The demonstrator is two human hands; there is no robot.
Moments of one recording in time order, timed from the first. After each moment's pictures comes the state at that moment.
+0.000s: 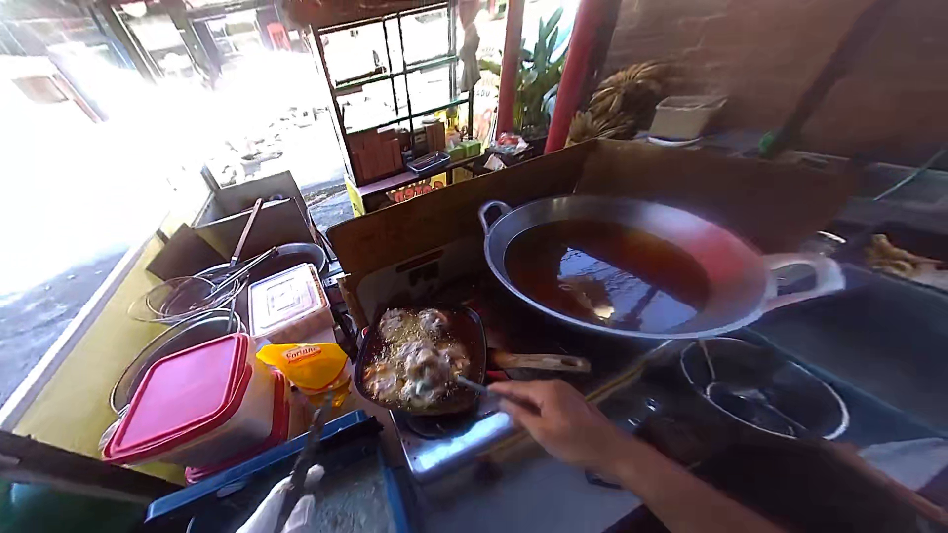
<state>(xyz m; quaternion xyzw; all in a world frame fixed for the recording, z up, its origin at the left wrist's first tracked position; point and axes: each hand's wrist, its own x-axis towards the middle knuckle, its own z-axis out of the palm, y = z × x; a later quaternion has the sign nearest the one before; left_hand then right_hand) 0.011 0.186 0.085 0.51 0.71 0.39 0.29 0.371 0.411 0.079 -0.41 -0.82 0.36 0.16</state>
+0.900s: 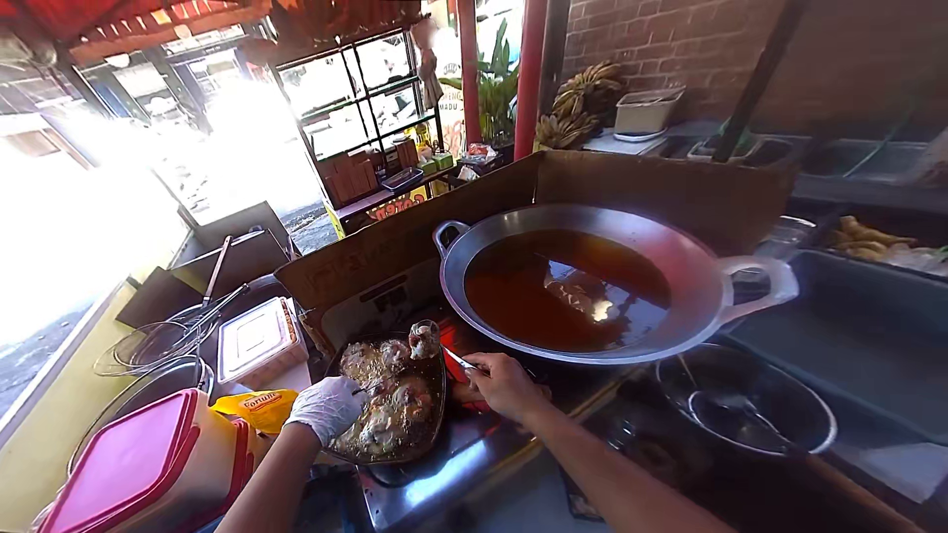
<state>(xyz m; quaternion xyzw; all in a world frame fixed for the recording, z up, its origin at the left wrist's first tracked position) 0.077 0.473 0.094 0.61 0.76 -0.15 0.15 0.378 0.530 0.028 -0.54 -0.70 0.41 0.24</state>
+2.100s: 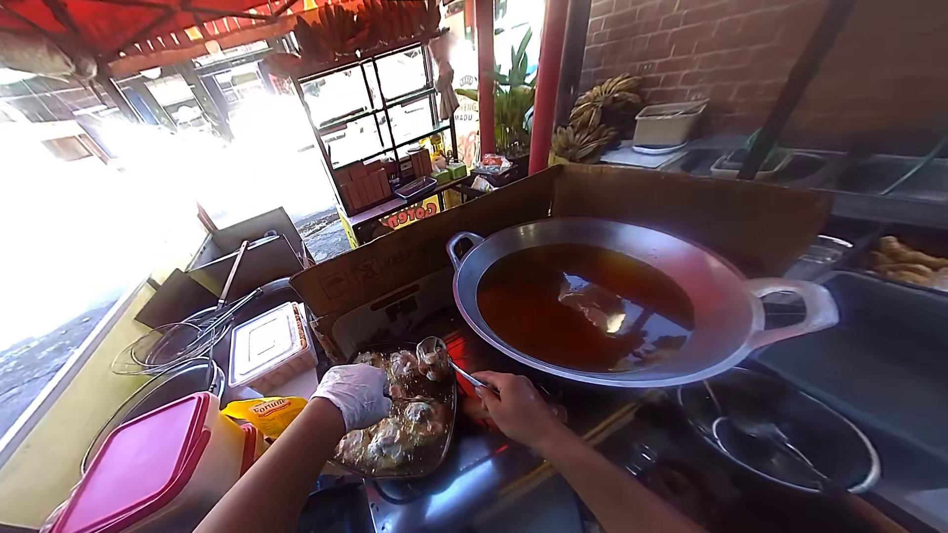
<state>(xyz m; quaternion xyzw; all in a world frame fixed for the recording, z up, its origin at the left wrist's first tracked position) 0.124 0.494 0.152 0.66 0.69 -0.28 0.11 0.377 0.529 0.025 -0.53 -0.74 0.36 0.21</state>
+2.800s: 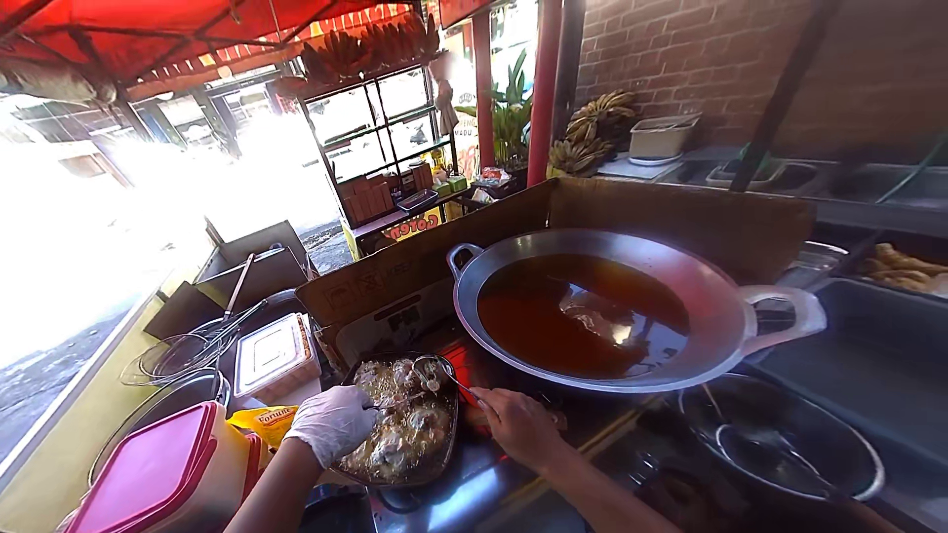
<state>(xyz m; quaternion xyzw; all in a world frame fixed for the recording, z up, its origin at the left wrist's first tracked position) 0.106 0.456 0.160 0.61 0.76 -0.17 0.14 0.382 0.514 0.013 -0.50 -0.83 0.19 0.18</state>
